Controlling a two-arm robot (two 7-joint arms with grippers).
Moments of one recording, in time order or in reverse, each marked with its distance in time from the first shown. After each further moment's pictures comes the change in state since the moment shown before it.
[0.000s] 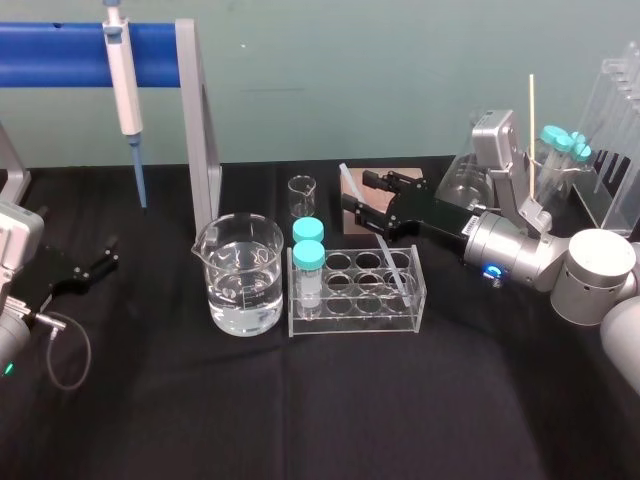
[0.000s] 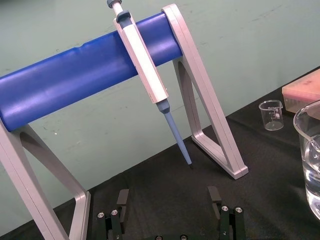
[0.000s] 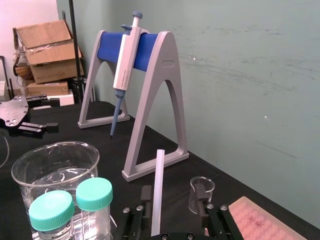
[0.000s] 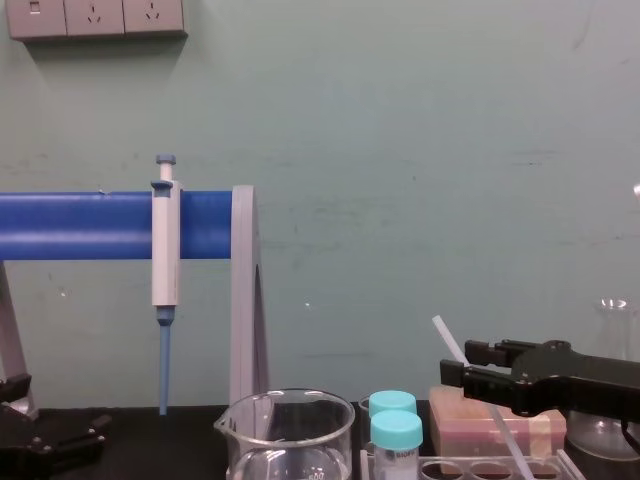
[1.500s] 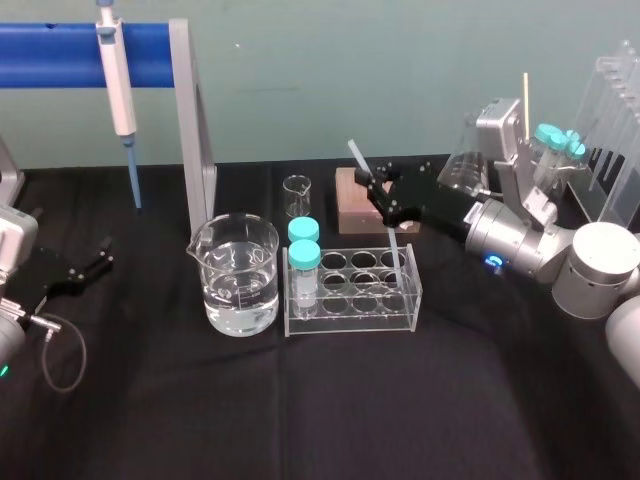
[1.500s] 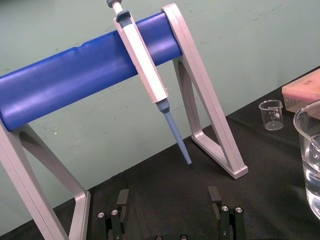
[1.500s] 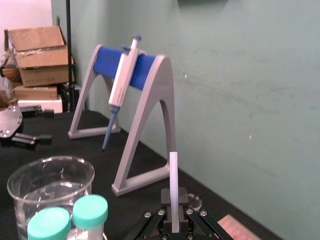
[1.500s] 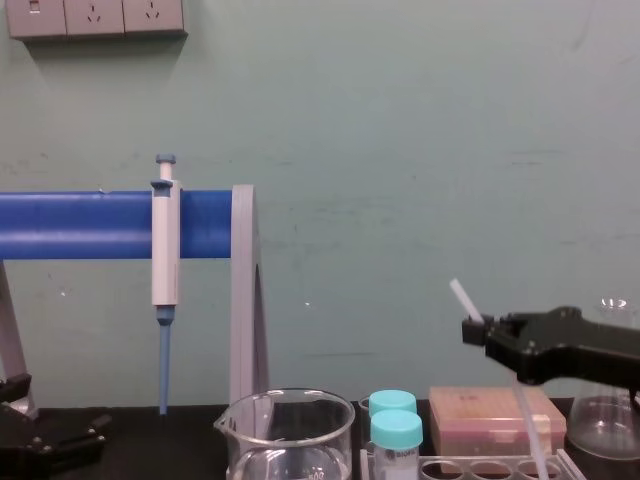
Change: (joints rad) left arm 0.000 0.000 0.000 0.000 0.000 0.000 0.000; right arm -0.044 0.028 0.023 -0.113 -0.030 -0.015 -0.064
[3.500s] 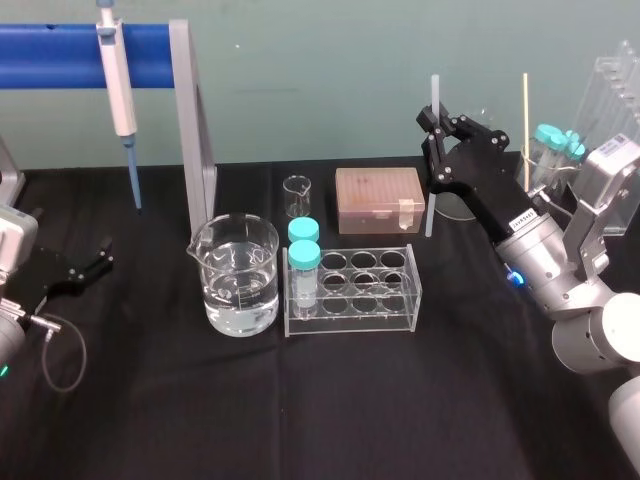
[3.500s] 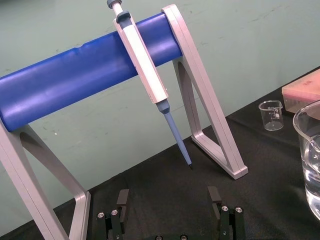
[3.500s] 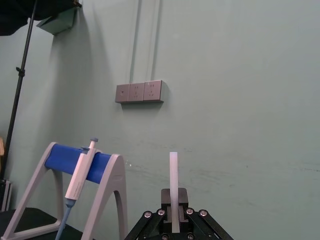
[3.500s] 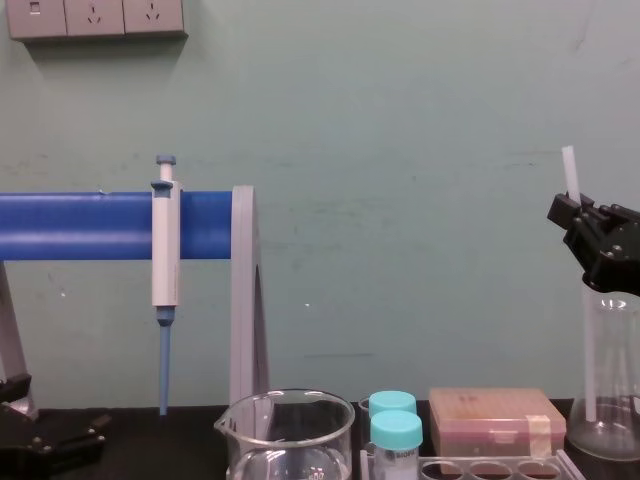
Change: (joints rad) left arm 0.000 0.000 0.000 0.000 0.000 0.000 0.000; right arm -0.278 -0.092 0.243 -0.274 -0.012 -0.306 -0.197
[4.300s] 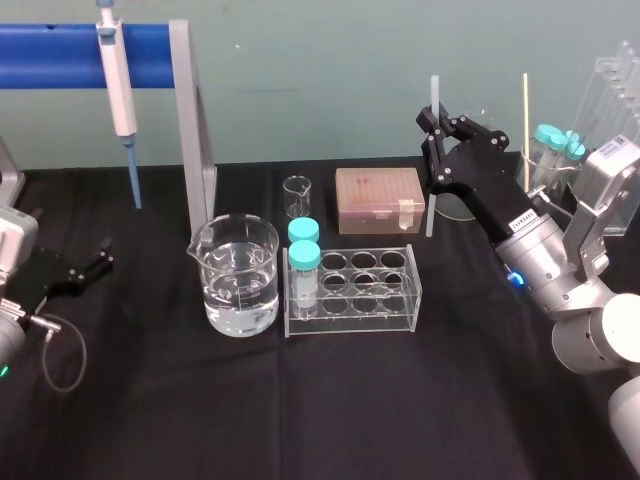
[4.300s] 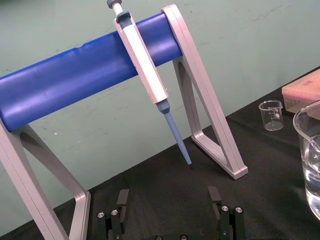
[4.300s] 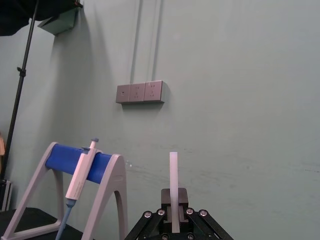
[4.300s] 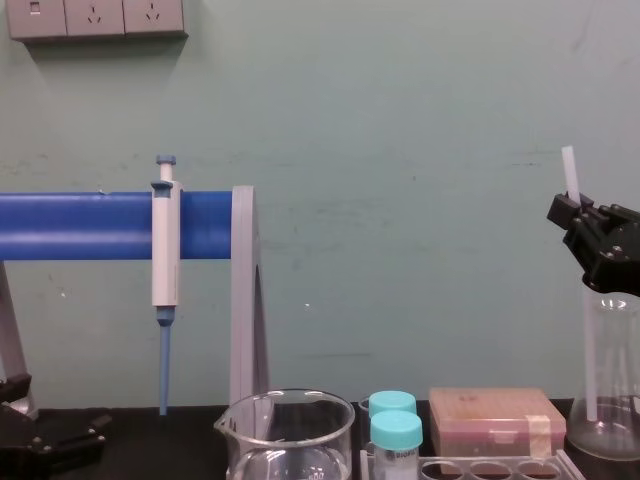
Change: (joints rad) left arm 0.000 0.000 0.000 0.000 0.000 0.000 0.000; right arm 0.001 0.002 -0.003 0.004 0.001 -0.007 0.002
